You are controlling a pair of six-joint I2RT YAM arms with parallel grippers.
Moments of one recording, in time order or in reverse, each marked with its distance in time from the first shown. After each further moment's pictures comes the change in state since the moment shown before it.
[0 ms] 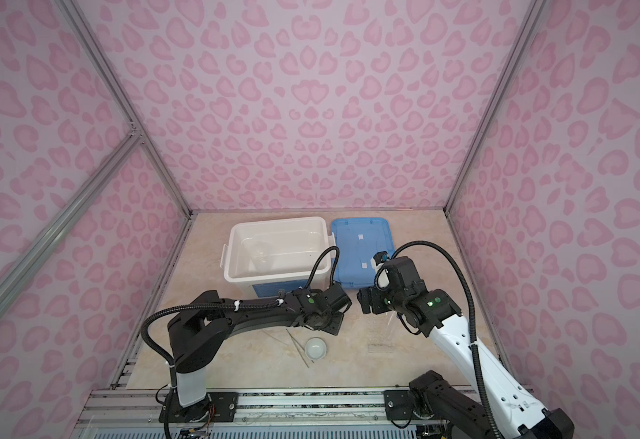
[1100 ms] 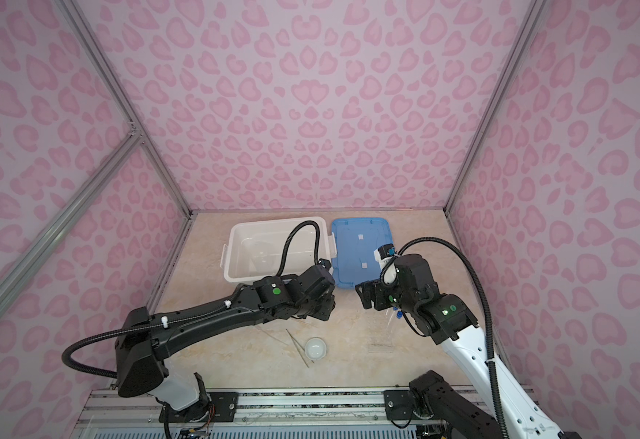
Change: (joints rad) left arm 0.010 -0.356 0.081 -0.171 -0.038 0.011; right arm -0.001 -0.074 0.087 0.023 -0.068 0.008
